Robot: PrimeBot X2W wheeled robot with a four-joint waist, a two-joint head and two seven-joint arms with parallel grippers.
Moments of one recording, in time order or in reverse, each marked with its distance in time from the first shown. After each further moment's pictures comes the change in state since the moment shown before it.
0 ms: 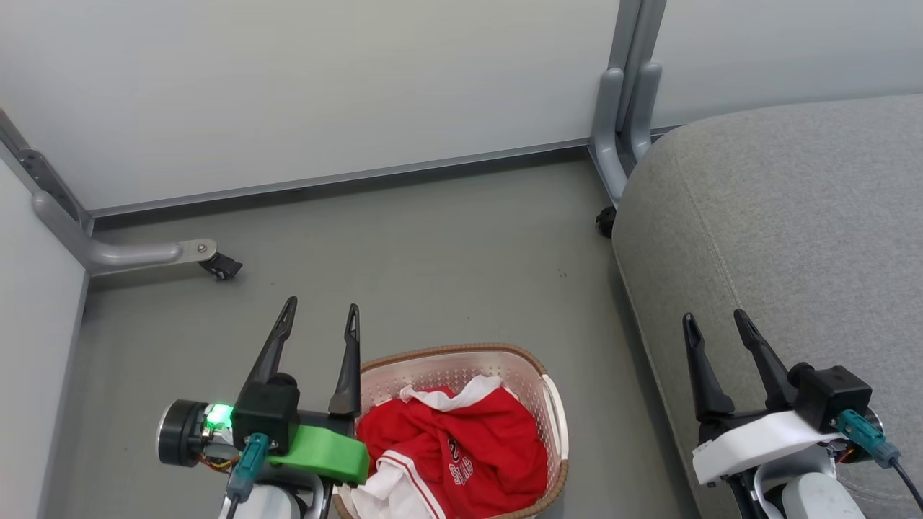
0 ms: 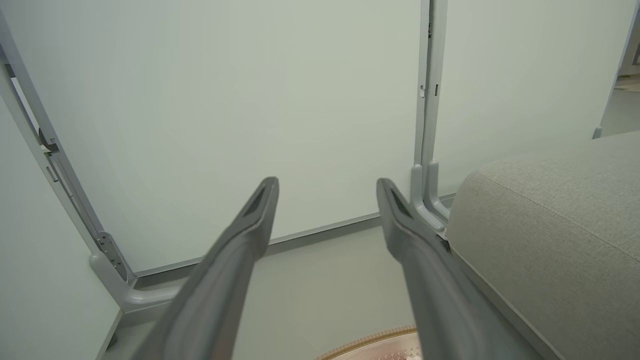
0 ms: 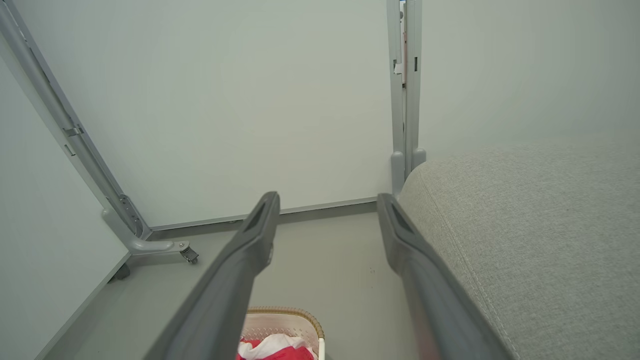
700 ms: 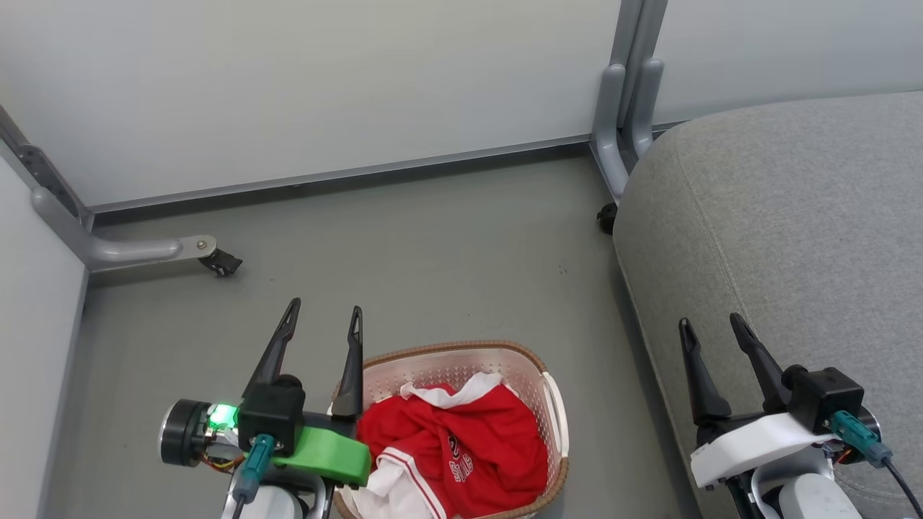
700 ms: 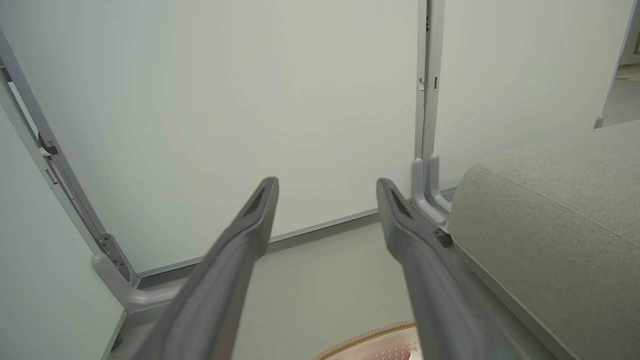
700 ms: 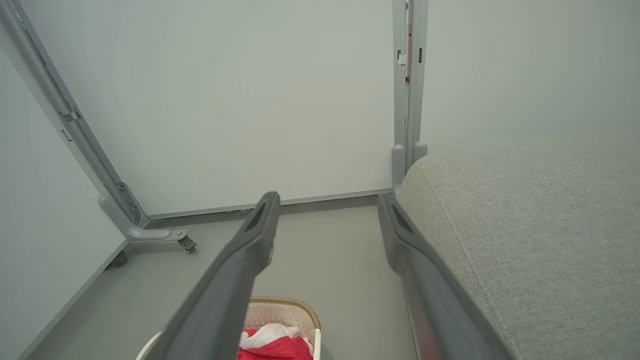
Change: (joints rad) left arm -0.002 0.000 -0.006 0.012 0.025 0.001 -0.007; right arm -0.006 -0.001 0.001 0.028 -0.030 0.000 -0.007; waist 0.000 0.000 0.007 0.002
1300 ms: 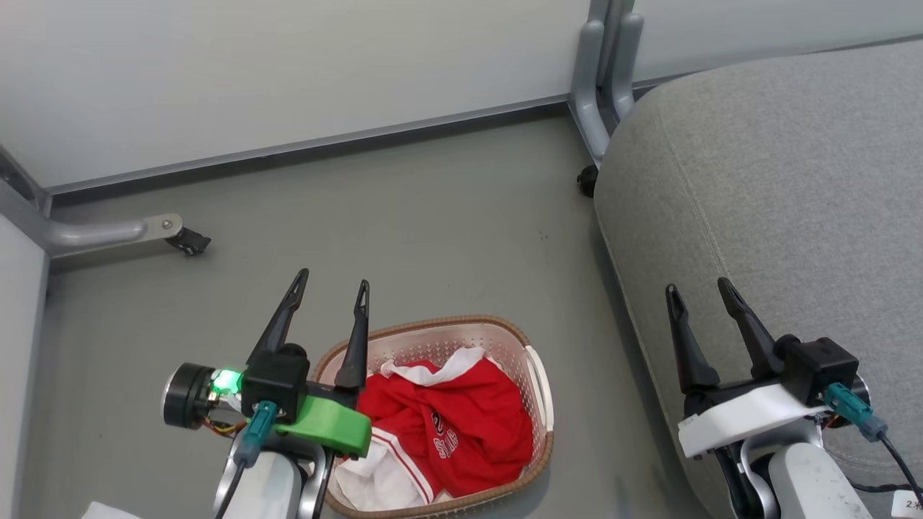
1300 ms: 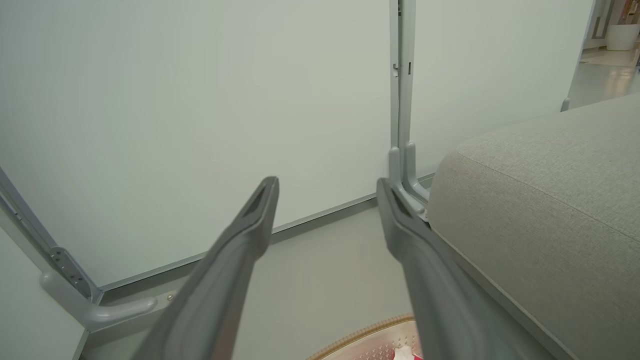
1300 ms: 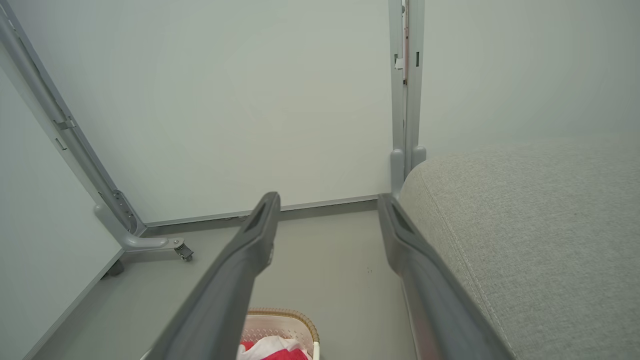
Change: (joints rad) left arm -0.080 0.004 -0.007 0.050 0.000 -0.040 -0.001; right arm -0.056 0.000 0.028 -0.026 0.009 0.000 0.000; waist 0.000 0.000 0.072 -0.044
